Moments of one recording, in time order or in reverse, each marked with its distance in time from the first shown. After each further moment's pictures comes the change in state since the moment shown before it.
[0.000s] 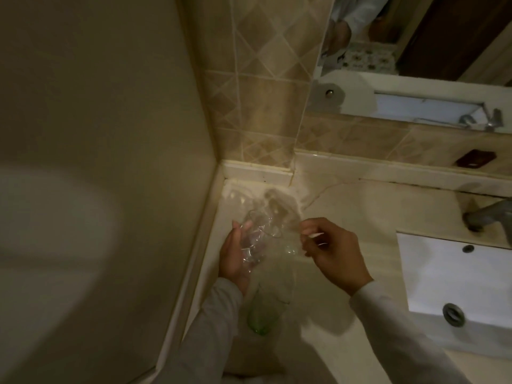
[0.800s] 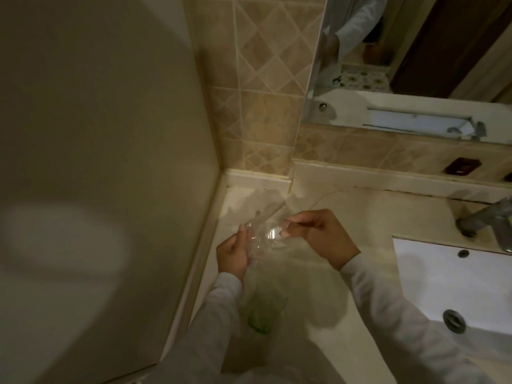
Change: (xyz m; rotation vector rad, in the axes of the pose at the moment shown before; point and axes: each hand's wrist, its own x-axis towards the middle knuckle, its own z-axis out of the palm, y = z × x) left_hand -0.018 0.004 0.005 0.198 0.258 0.235; right_hand 0.021 -0.037 -0.001 0.318 -0.201 0.133
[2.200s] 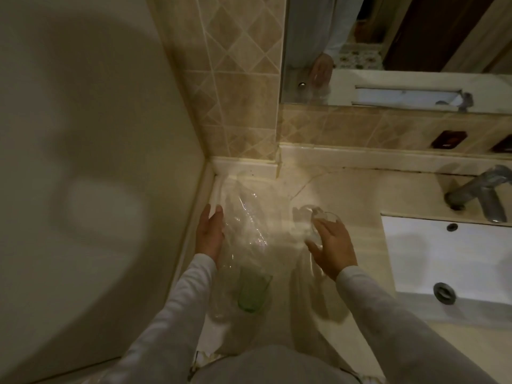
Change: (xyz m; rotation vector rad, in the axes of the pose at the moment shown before) left_hand 0.033 -0.008 -0.019 0.108 -0.062 0.033; right_hand -0.029 0.137 -0.044 -0.960 0.225 -0.099
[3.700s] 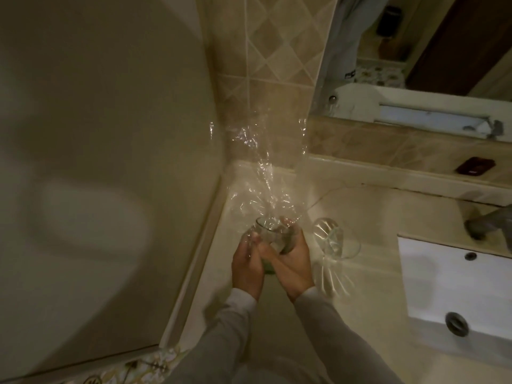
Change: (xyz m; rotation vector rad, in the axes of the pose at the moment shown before) left_hand -0.086 0.002 0.029 -0.068 -0.042 0.182; right_hand -0.014 -0.155 -0.003 1.488 -0.069 0.218
